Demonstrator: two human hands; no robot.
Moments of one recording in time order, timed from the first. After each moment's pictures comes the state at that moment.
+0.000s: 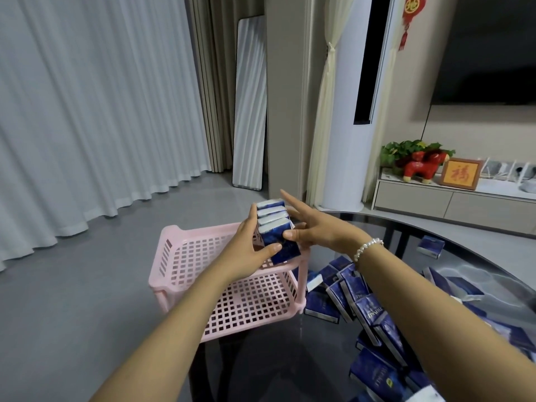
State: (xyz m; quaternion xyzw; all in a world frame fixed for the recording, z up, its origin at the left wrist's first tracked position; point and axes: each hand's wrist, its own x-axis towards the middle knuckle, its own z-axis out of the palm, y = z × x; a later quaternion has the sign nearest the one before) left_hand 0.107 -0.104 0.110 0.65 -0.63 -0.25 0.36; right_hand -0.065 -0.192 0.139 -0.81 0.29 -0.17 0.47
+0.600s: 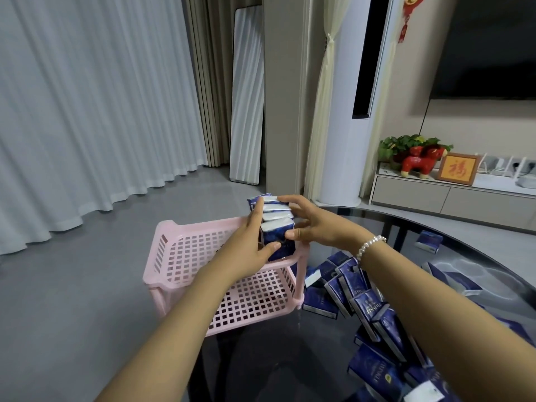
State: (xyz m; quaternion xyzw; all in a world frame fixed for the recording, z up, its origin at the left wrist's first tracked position) left_hand 0.102 -0.106 0.108 0.66 -0.68 -0.15 0.29; right_hand -0.066 -0.198 0.130 -0.82 0.30 -0.18 0.45
